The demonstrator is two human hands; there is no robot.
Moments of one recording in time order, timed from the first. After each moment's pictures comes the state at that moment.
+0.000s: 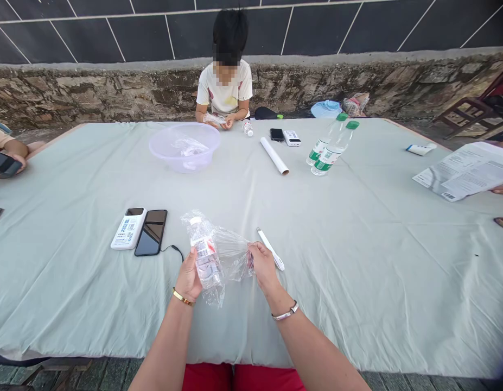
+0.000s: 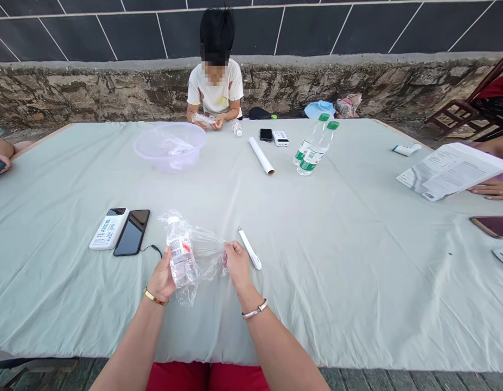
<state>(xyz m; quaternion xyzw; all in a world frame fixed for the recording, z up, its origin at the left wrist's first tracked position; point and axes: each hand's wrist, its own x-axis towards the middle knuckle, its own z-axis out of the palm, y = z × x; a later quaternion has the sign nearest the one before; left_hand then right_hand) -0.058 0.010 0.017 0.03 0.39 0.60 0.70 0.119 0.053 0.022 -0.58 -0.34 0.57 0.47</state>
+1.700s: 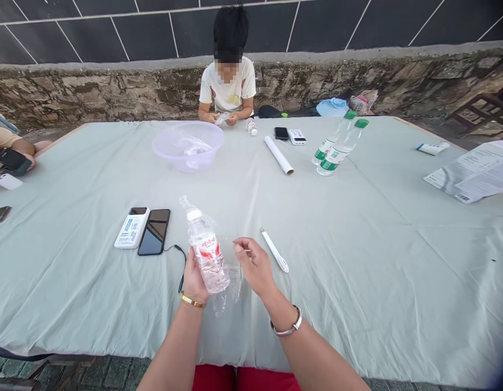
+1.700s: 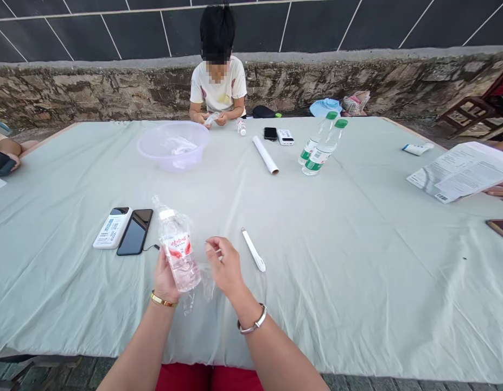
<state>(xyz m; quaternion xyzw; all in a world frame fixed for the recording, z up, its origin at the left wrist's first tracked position) -0.037 0.012 0.036 0.04 0.30 0.66 0.69 0.102 0.040 0.055 -0.50 -0.59 0.48 0.42</state>
